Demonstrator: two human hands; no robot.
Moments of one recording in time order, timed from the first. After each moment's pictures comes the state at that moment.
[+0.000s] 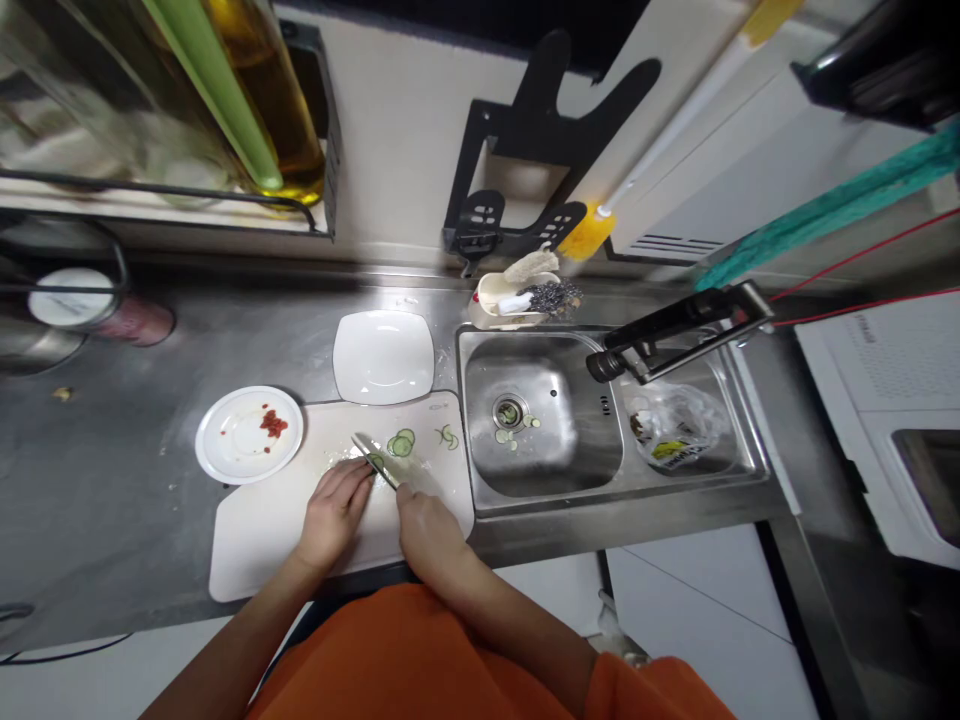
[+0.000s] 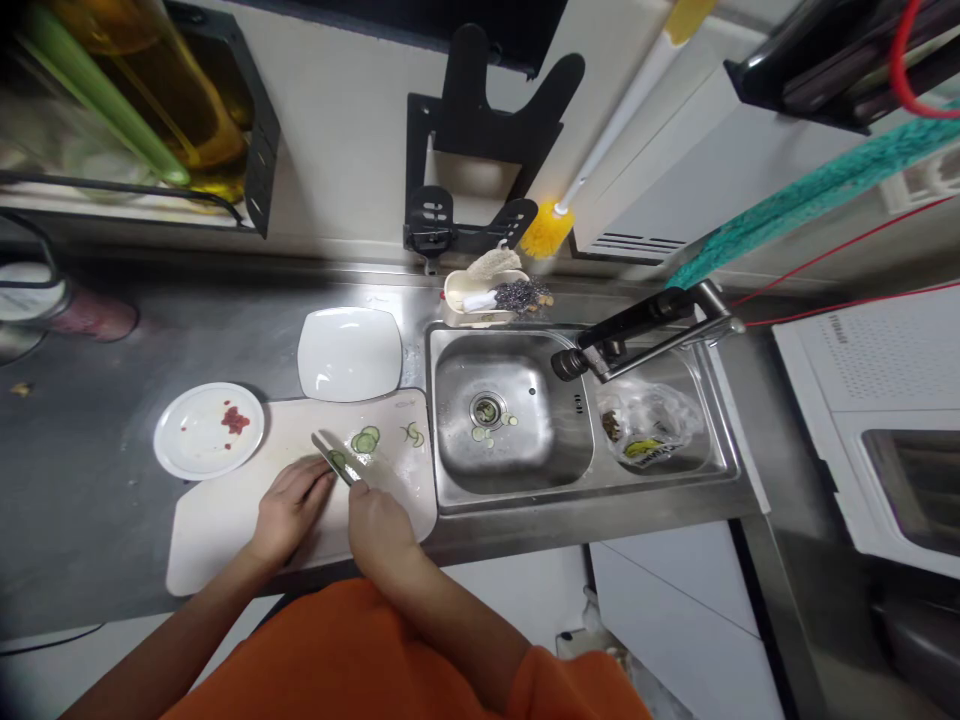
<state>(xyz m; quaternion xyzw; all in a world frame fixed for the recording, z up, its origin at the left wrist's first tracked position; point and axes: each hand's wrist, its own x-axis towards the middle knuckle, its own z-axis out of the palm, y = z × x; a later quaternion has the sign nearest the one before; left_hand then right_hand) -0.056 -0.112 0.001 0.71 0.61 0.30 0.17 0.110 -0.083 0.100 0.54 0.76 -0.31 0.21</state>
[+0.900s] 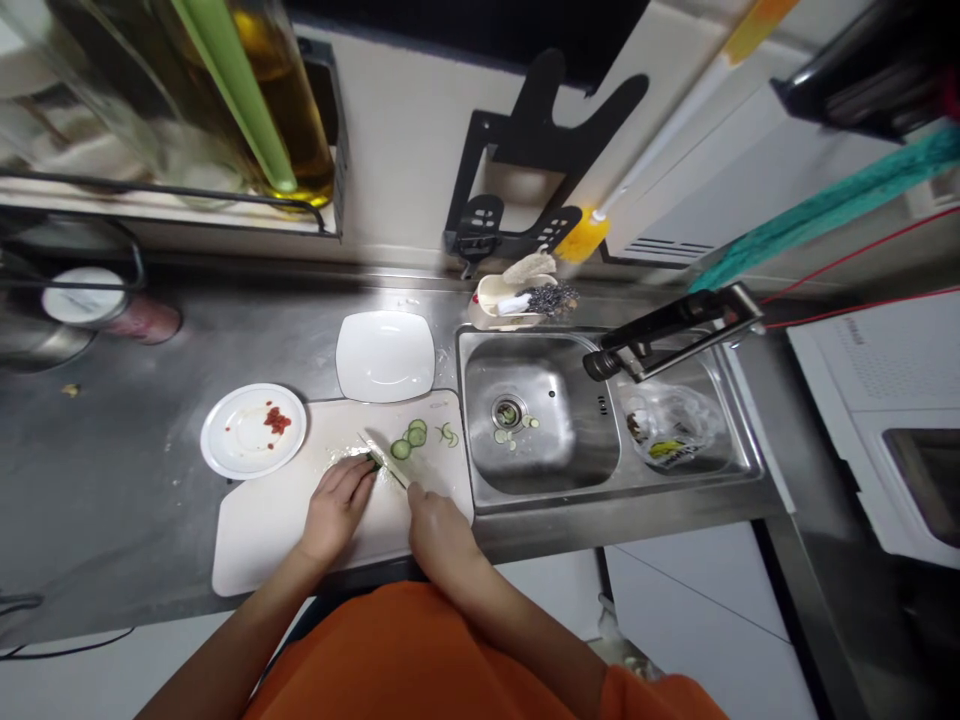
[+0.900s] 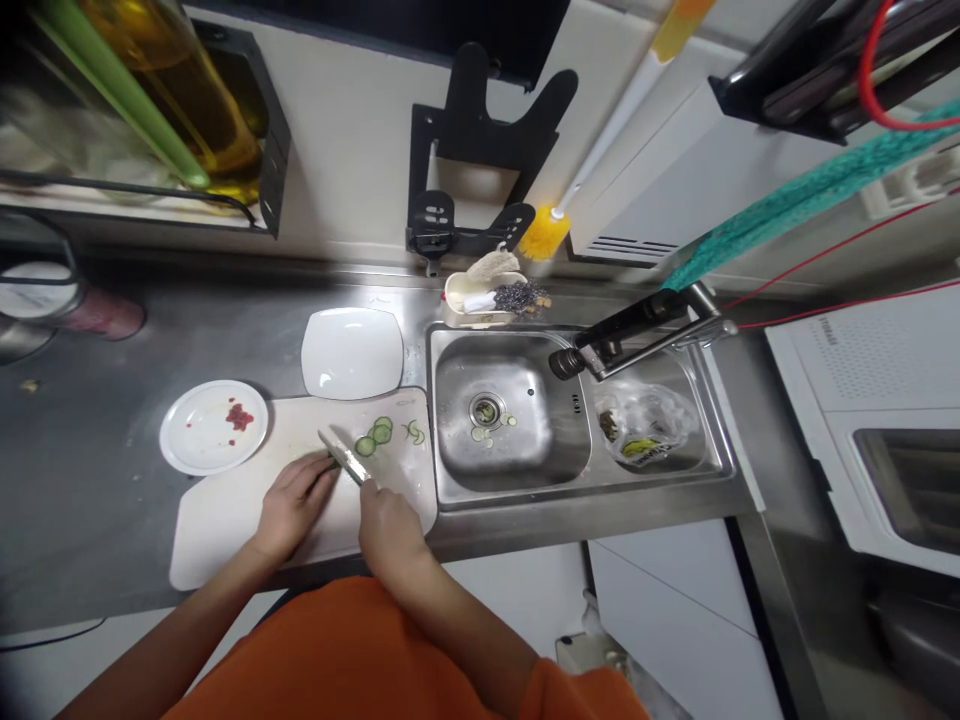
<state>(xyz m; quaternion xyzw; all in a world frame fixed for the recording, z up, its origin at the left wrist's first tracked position) -0.054 -0.114 0.006 0.70 0.62 0.30 0.17 0.121 -0.087 0.108 0.56 0.73 -0.33 0.22</state>
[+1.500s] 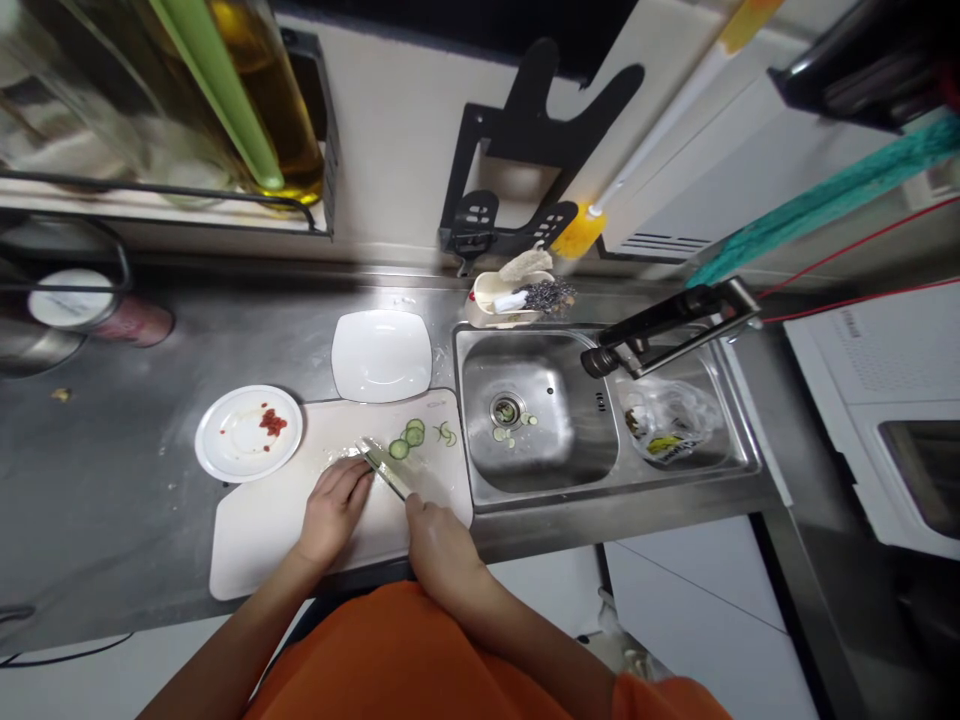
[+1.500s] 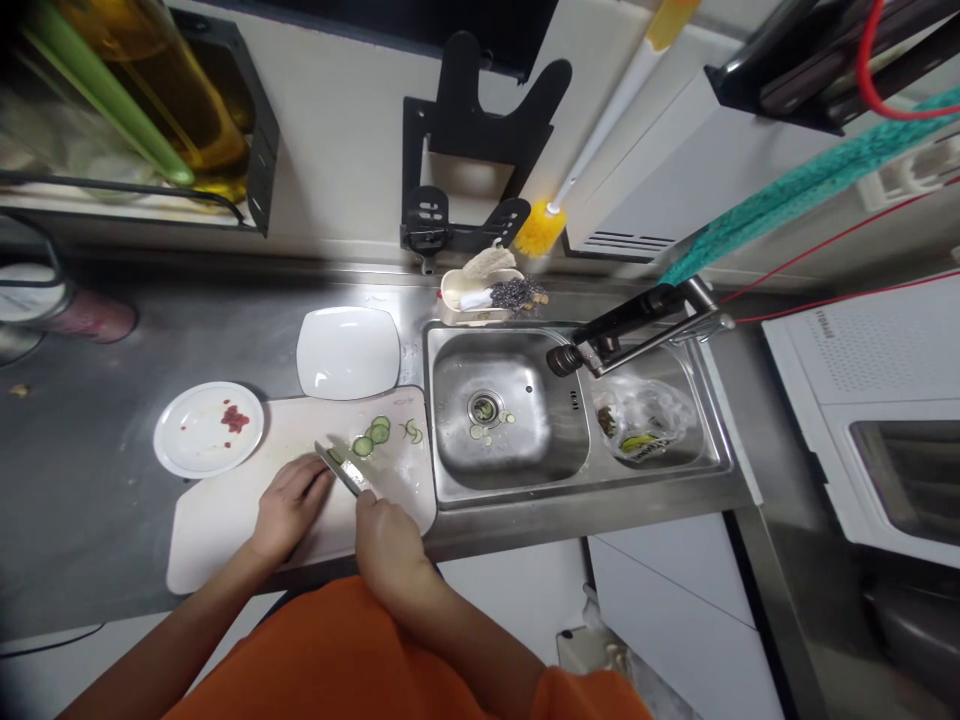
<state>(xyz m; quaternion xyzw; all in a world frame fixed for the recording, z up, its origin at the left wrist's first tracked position) -0.054 -0.111 0.007 0.71 0.62 0.30 0.15 0.119 -0.093 0.125 0.56 0.73 -0.33 0.24</state>
